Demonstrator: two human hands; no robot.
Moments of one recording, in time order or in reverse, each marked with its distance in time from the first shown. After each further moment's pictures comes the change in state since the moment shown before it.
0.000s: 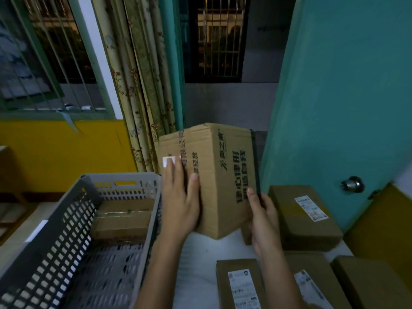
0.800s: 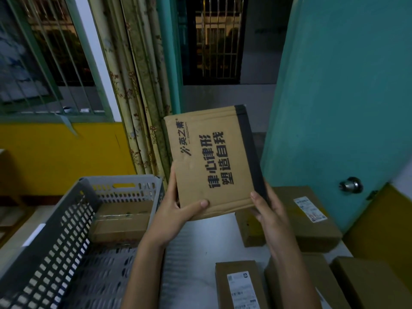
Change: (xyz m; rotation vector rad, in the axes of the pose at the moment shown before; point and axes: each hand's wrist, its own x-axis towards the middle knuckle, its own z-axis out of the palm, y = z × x) left_hand -0.003 -0.009 -0.024 -0.479 -0.352 -0.153; right_hand -0.011 -0.032 -0.017 -0.185 -0.239 -0.153
